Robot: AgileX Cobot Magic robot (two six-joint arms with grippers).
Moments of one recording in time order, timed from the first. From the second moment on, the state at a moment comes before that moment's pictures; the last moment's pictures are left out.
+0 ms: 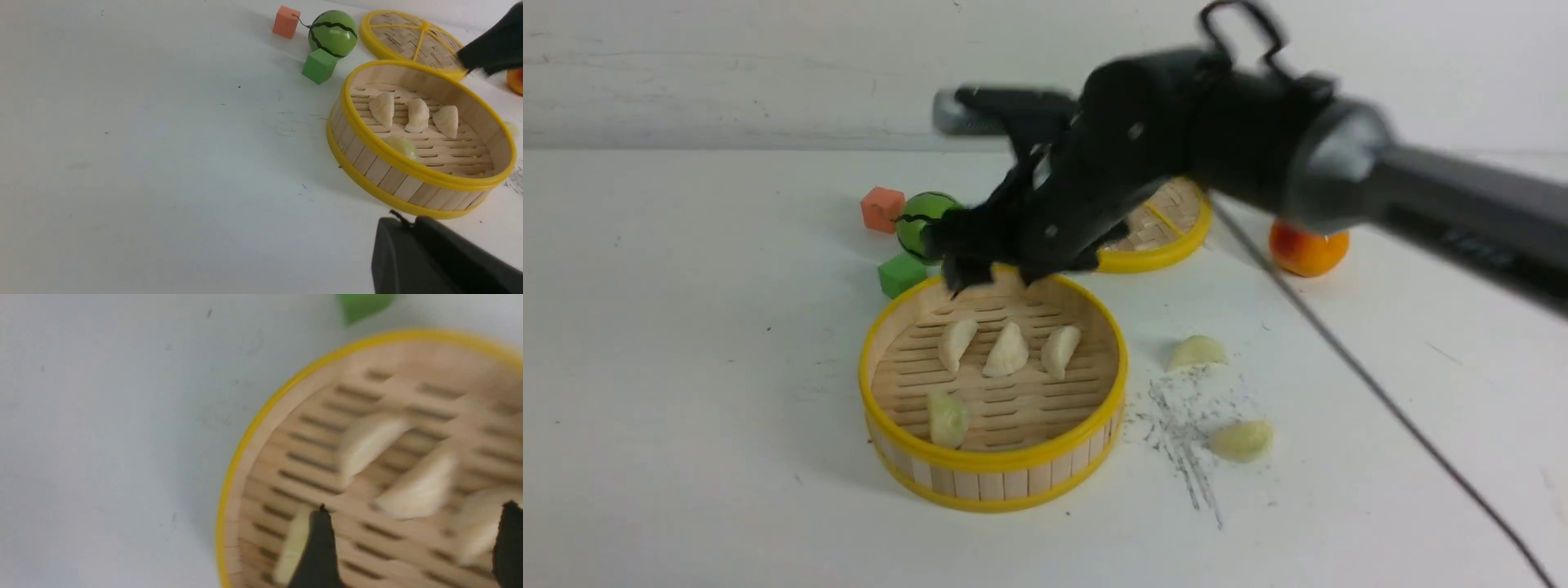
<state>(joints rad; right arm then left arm) 0.64 1.99 -1.89 0.14 0.80 0.22 -0.55 0.11 -0.42 0.46 0.81 -0.71</state>
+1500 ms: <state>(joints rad) 0.39 1.92 -1.23 0.05 0.64 0.54 -0.55 0.11 -0.42 0.47 0.79 -0.71</state>
